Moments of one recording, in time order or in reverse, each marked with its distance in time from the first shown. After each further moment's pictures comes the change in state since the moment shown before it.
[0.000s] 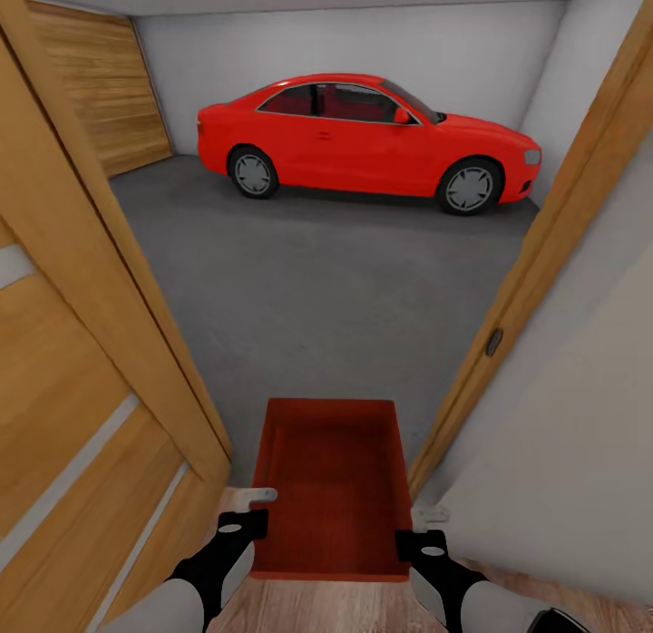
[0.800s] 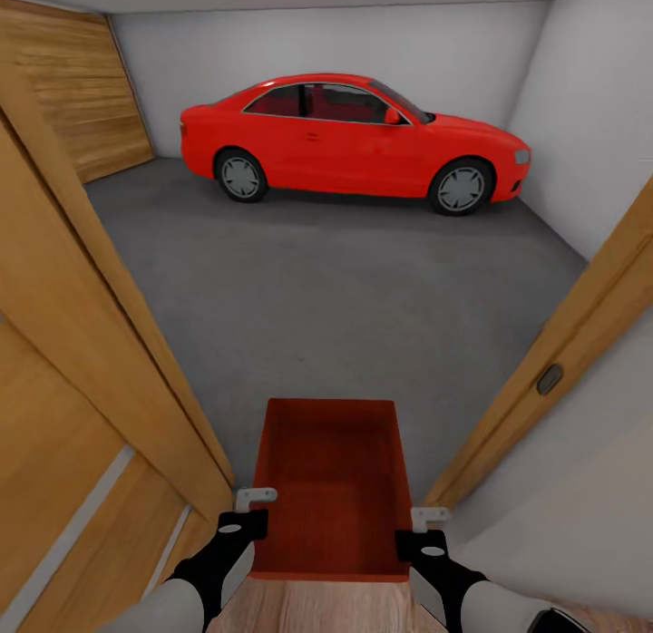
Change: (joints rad) left arm 0.000 0.000 0.000 0.002 0.000 -0.001 0.000; right arm 0.000 0.000 0.001 0.001 -0.001 0.000 0.000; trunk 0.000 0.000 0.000
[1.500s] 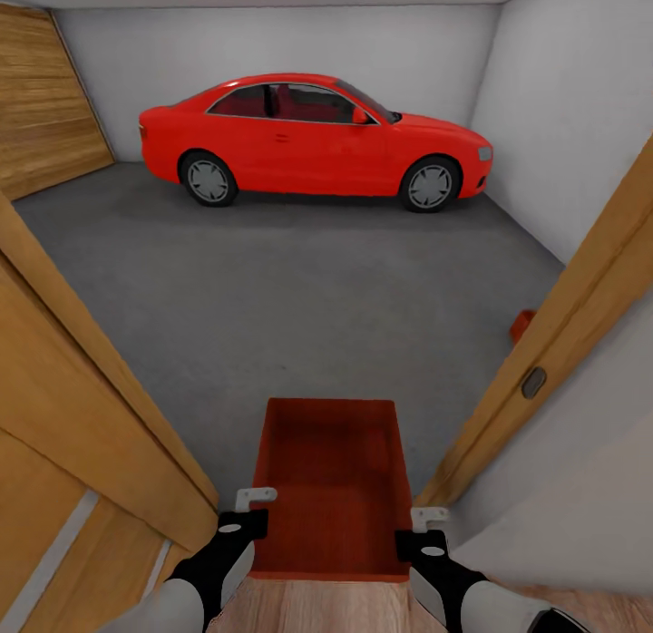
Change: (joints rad) left arm 0.000 0.000 0.001 -0.003 -0.002 0.002 -0.001; right arm 0.000 0.000 0.000 -0.001 -0.001 0.000 0.000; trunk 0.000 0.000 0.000
